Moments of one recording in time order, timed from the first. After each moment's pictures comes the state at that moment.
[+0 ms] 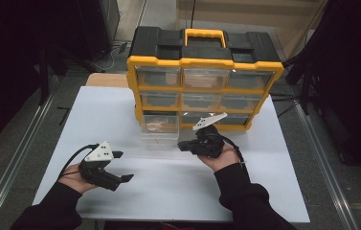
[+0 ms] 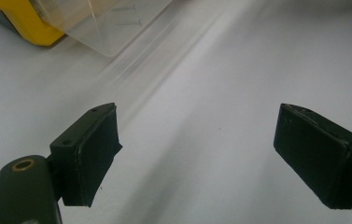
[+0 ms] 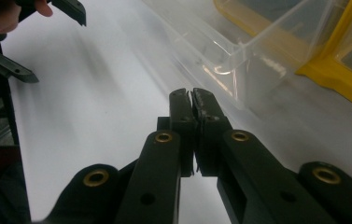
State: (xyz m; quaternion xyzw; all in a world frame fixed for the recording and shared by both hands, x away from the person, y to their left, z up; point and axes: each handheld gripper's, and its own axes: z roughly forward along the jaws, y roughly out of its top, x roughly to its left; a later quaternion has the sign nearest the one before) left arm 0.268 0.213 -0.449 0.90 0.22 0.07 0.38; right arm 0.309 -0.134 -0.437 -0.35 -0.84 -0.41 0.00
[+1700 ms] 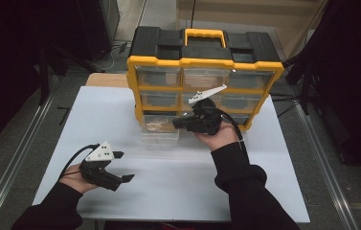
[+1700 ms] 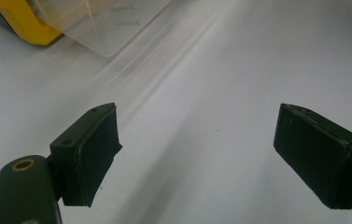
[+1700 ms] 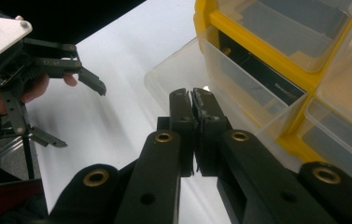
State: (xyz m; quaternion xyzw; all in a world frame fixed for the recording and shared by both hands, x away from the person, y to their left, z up) left arm 0.268 0.212 -0.451 0.89 0.23 0.07 0.38; right arm 0.337 -0.121 -0.368 -0.35 -0.84 -0.43 -0.01
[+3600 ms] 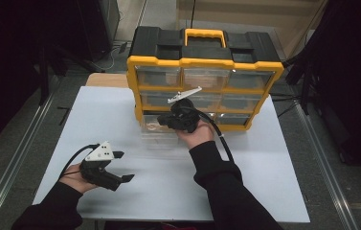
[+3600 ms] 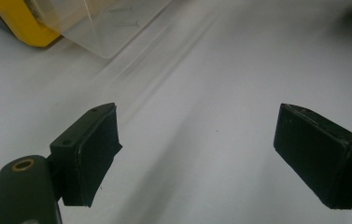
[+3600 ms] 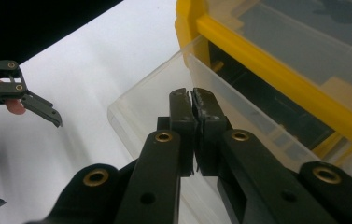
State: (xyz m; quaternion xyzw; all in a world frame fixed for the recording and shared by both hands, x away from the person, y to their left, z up) left arm 0.269 0.213 -0.451 0.89 0.22 0.07 0.38; right arm 0.367 -0.072 -0.403 -0.36 -0.83 -0.42 -0.04
